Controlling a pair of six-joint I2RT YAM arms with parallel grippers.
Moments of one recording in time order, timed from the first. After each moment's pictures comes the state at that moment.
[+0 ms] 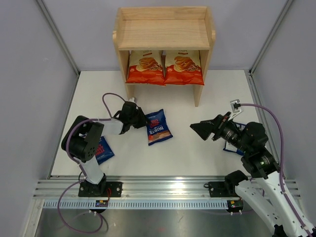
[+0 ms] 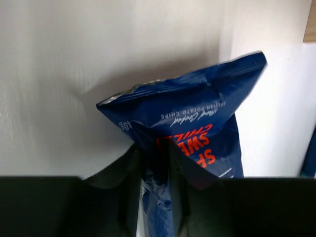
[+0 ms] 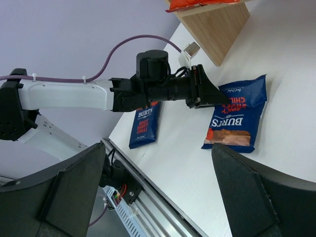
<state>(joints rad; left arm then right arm) -0.42 1.74 0.80 0.21 0.17 -0.77 0.42 0.53 0.75 -0.26 -0.39 0.70</state>
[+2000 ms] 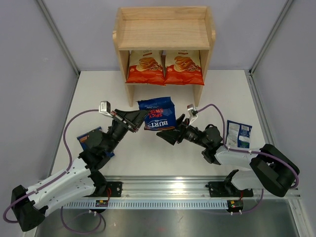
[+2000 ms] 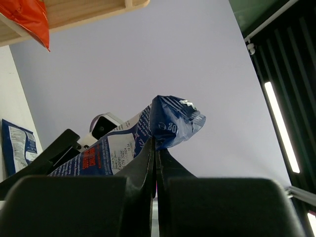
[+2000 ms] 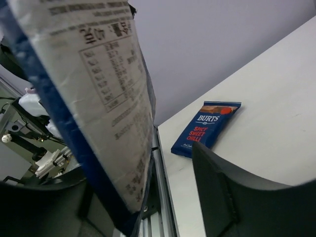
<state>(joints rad) -0.82 0.72 0.52 0.52 -0.12 -1.41 0.77 1.31 0.38 1.26 -0.45 0.79</state>
